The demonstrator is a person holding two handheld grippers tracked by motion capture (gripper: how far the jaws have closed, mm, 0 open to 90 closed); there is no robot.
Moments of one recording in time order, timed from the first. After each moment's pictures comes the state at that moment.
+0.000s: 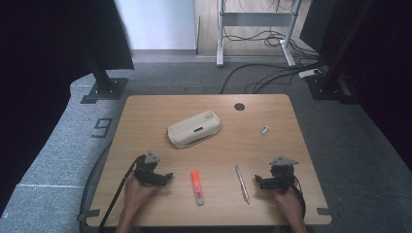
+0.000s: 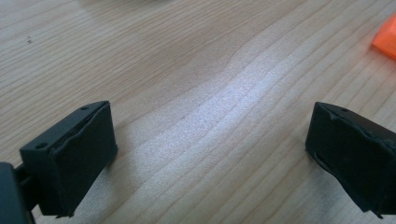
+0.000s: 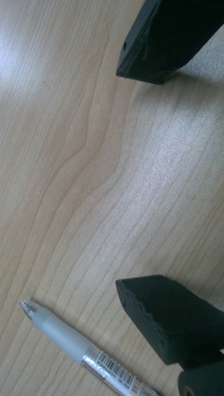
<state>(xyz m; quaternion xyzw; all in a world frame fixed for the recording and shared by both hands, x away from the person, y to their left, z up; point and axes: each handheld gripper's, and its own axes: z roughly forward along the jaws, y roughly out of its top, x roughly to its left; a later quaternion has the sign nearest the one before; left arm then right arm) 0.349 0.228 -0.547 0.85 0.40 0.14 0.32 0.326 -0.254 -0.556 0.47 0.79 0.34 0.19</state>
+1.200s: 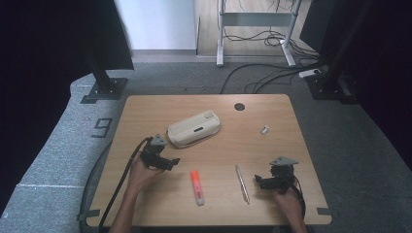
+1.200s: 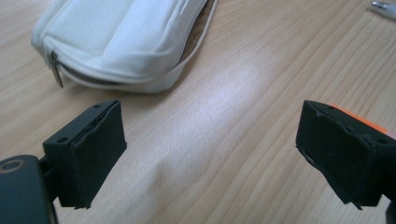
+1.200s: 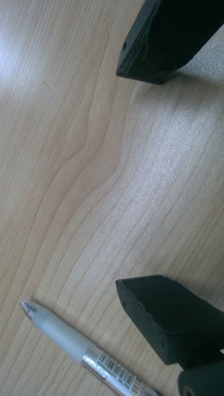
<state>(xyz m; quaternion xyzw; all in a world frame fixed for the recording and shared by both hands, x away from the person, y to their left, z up) 0.390 0.201 -0.491 0.87 0.34 0.13 0.34 0.326 -0.254 -0.556 0.47 0.79 0.34 0.19</state>
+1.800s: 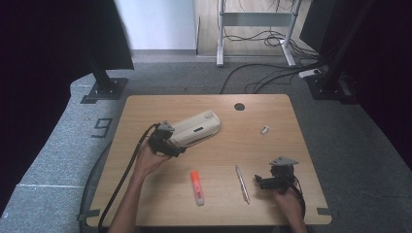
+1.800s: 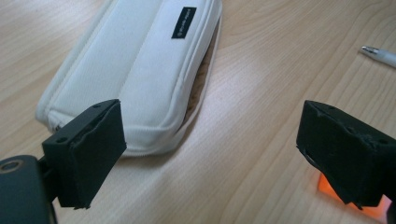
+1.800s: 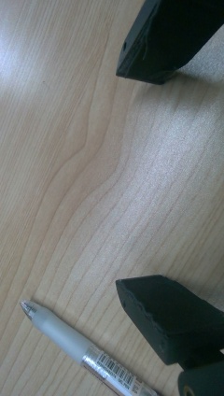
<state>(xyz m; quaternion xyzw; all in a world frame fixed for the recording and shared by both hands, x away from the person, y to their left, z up) 0.429 0.179 -0.471 0.87 0.33 0.11 0.35 0.326 -0.254 -0.556 0.47 0.79 0.34 0.19</state>
